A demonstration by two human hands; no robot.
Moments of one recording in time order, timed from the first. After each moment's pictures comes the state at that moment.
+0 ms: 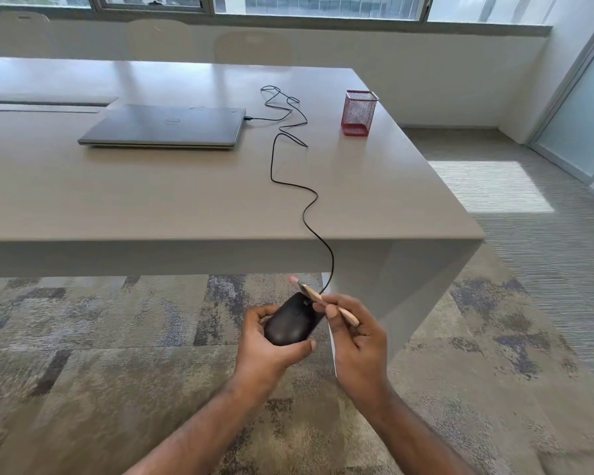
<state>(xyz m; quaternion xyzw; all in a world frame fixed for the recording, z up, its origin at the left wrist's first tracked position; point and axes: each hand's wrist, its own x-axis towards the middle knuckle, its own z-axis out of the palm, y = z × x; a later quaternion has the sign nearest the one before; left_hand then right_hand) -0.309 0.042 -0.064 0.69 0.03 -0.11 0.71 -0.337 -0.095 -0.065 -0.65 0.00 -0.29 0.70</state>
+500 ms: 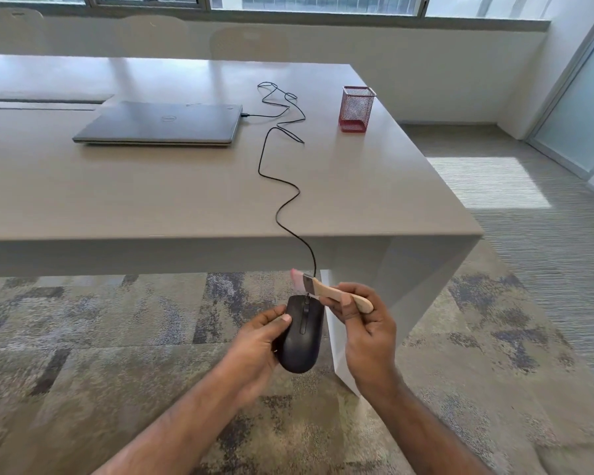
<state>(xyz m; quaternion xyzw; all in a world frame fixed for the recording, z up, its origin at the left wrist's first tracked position) -0.288 0.050 -0.068 0.51 0.11 -0.29 0.80 -0.334 -0.106 -0.057 -0.60 0.05 -0.30 0.74</state>
